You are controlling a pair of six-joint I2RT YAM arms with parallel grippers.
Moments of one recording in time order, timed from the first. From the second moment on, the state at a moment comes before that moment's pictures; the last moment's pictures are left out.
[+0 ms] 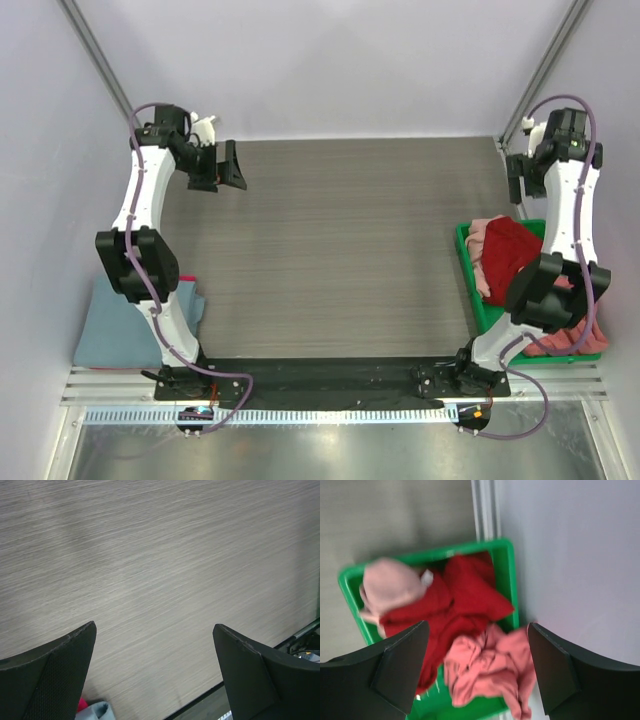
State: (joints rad) left arm 0.05 1.92 1.93 -1.09 0.53 0.06; right arm -0.31 1.72 1.82 -1.04 0.17 -0.35
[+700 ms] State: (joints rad) left arm -0.10 1.91 1.94 -1.20 0.30 0.25; right arm -0.50 1.48 1.25 -1.12 0.14 -0.52
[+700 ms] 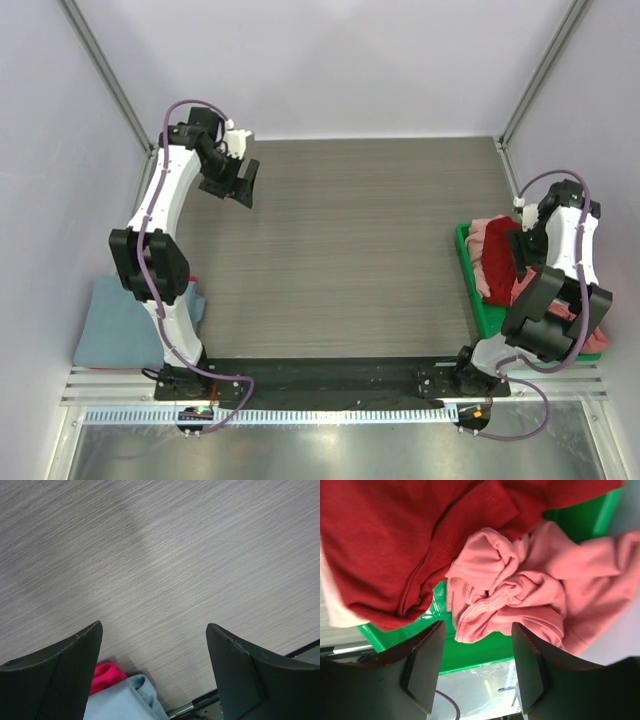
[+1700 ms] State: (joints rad) left arm -0.16 1.92 1.95 -1.21 0.20 0.30; right arm -0.53 1.55 1.86 -1.30 0.11 -0.56
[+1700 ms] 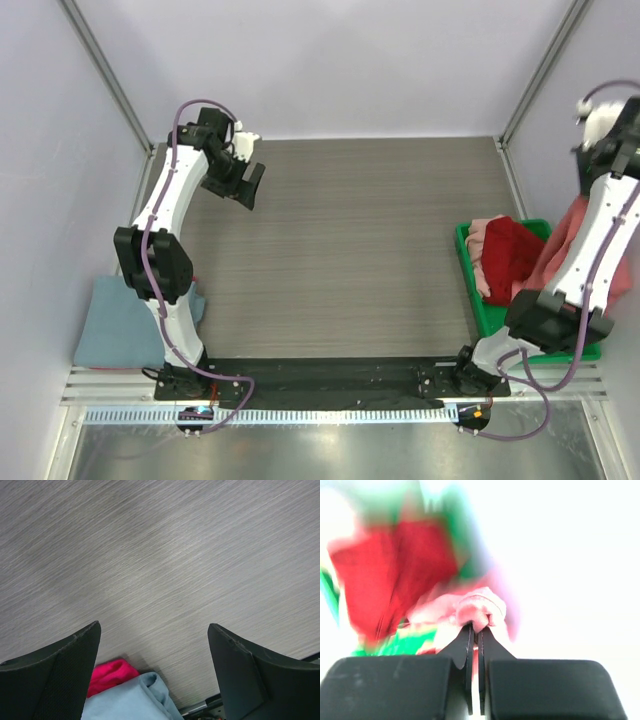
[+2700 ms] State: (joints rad) left arm -0.01 1.71 1.83 -1.06 0.02 0.23; right arm 0.18 1.73 2.39 -0.57 -0.55 -0.26
